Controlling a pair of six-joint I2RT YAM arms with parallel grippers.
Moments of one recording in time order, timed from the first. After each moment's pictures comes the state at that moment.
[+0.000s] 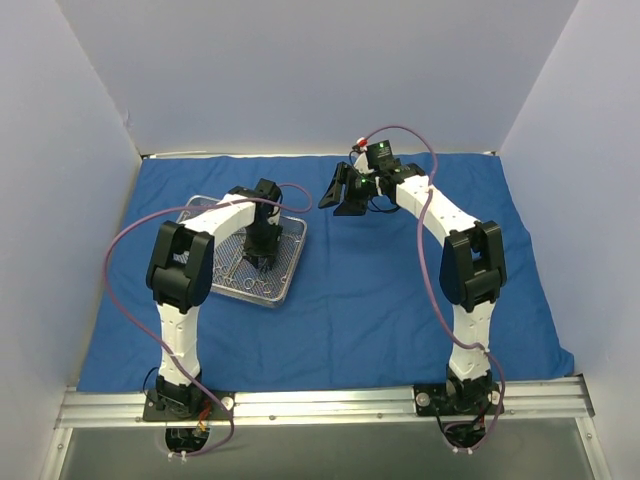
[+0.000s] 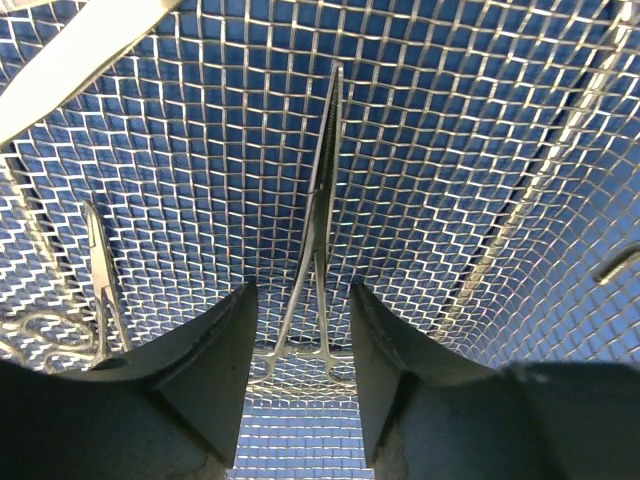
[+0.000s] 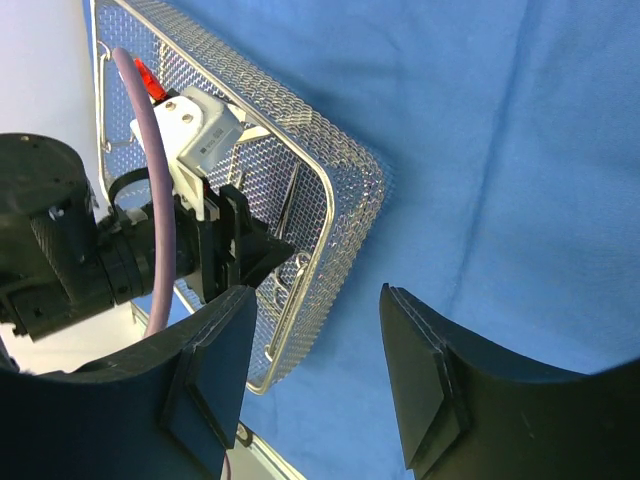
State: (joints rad) left arm -0.40 2.09 1.58 -0.93 0.00 -0.26; right arm 0.37 2.03 1.71 -0.51 -0.52 0.63
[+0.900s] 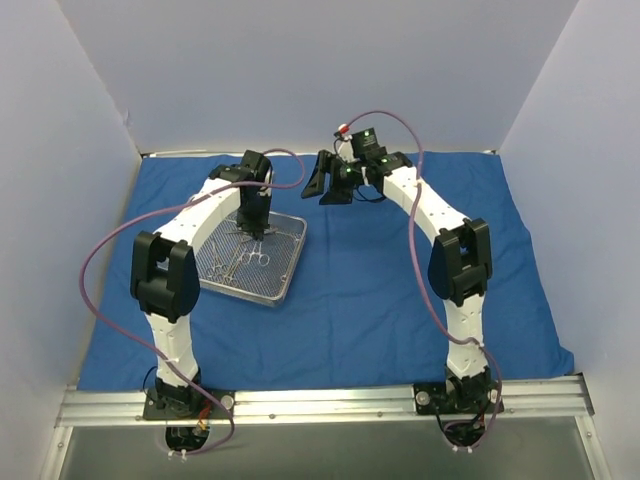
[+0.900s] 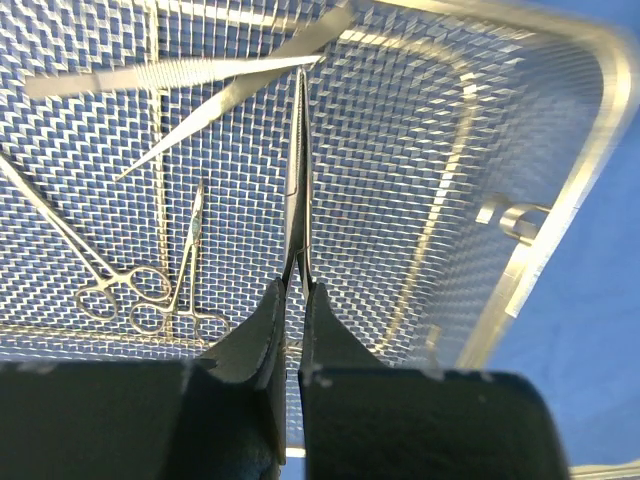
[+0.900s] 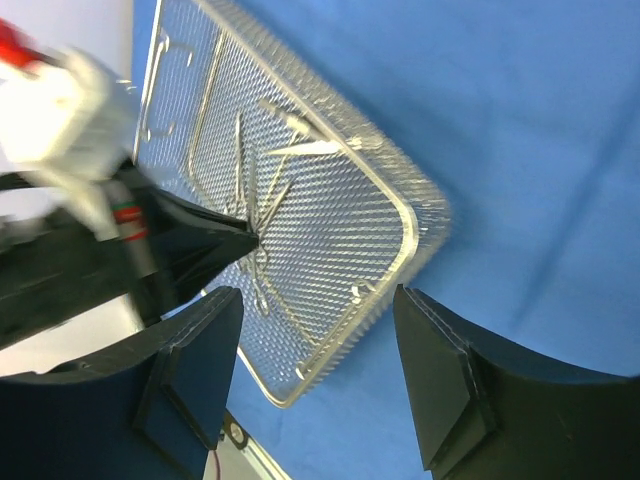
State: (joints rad) left arm -0.38 1.98 1.71 -0.99 -0.04 -0.25; right arm 0.42 2.10 1.90 -0.56 -0.54 0.58
